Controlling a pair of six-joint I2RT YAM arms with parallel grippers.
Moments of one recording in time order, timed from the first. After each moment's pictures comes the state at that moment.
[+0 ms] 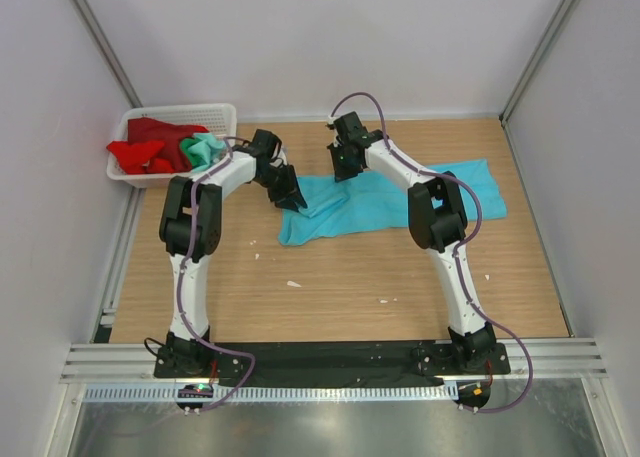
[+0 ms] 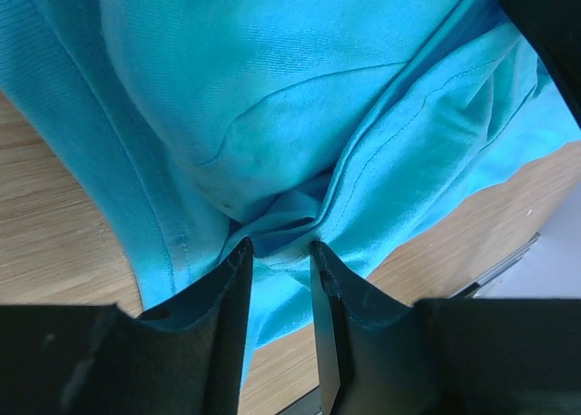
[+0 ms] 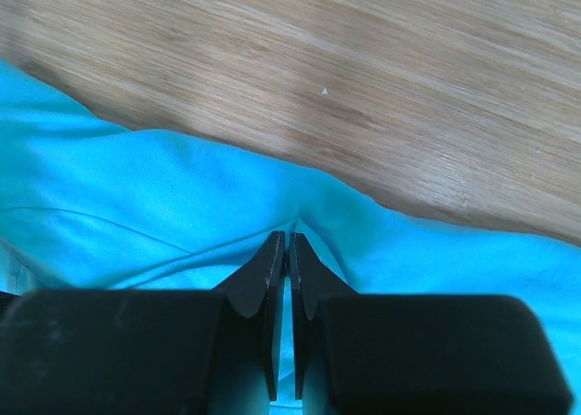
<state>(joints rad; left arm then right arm) -0.30 2.18 1.66 -0.67 0.48 -0.55 0.47 2.40 2.08 -0.64 -0.06 0.19</state>
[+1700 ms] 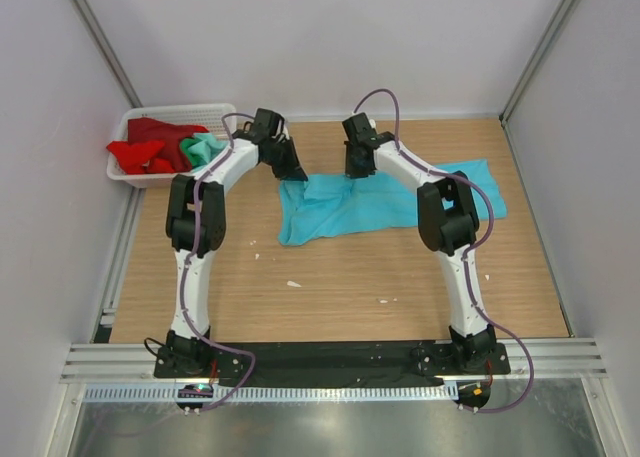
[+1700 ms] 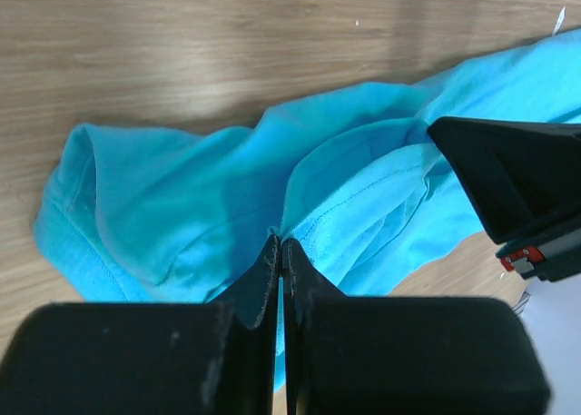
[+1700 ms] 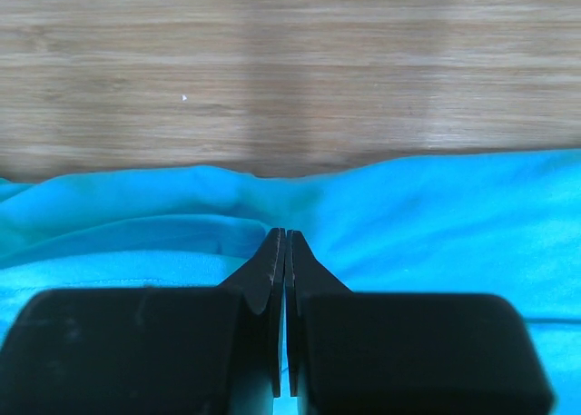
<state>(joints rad) -0.31 2.25 1.88 -0.60 0.40 -0.58 0.45 2.30 1.94 -0.60 0.15 0.41</state>
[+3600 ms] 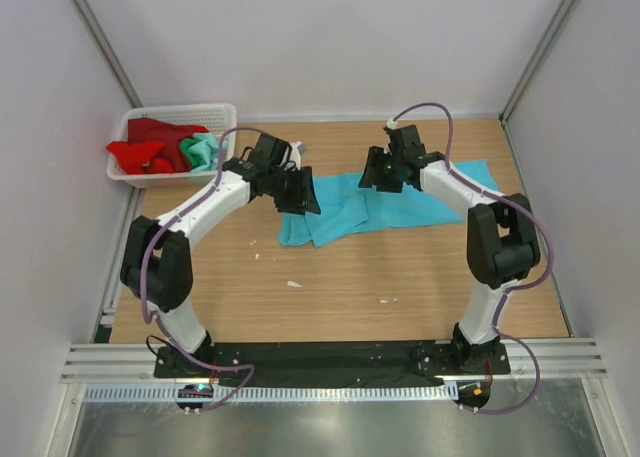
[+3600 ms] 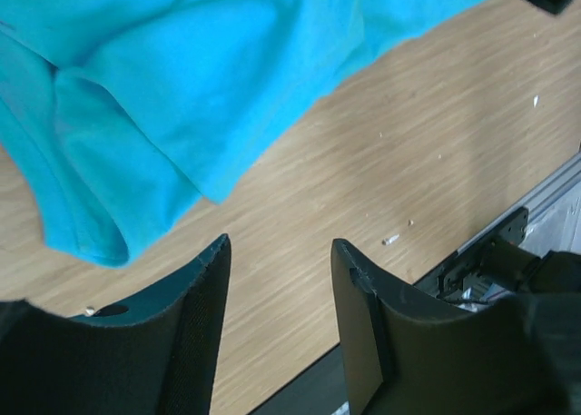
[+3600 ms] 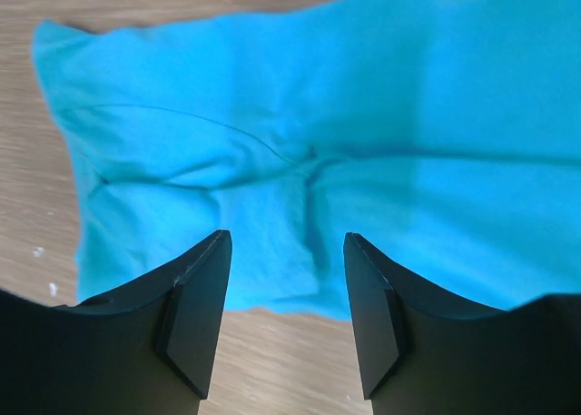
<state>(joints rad) -0.49 1.71 1.36 -0.59 0.39 -0.44 0.32 1.81 1.33 -0.37 -0.14 0.44</state>
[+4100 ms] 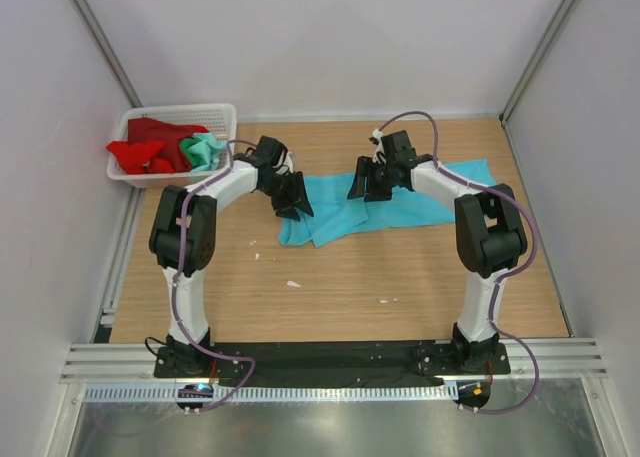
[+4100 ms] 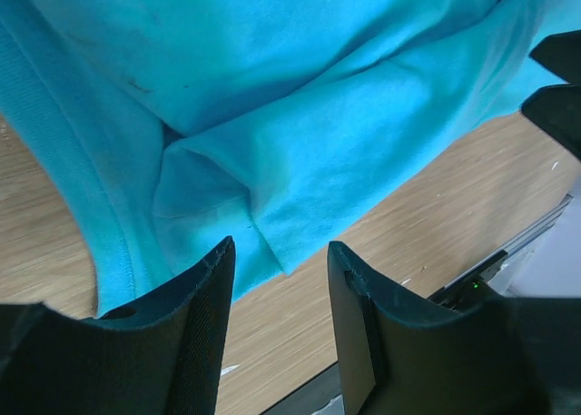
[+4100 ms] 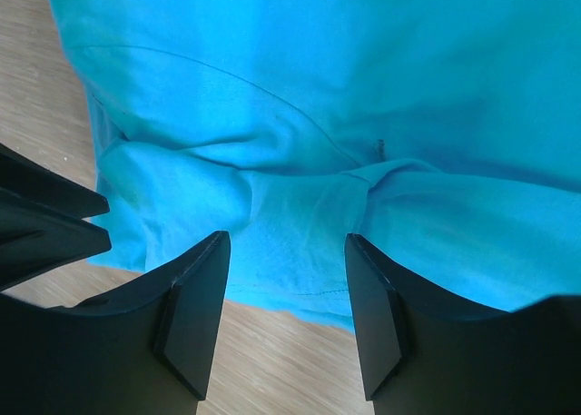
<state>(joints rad) -0.37 2.03 1.48 -0.61 0.47 -0.52 0.33 1.95 1.39 -0.35 -0.34 0.39</state>
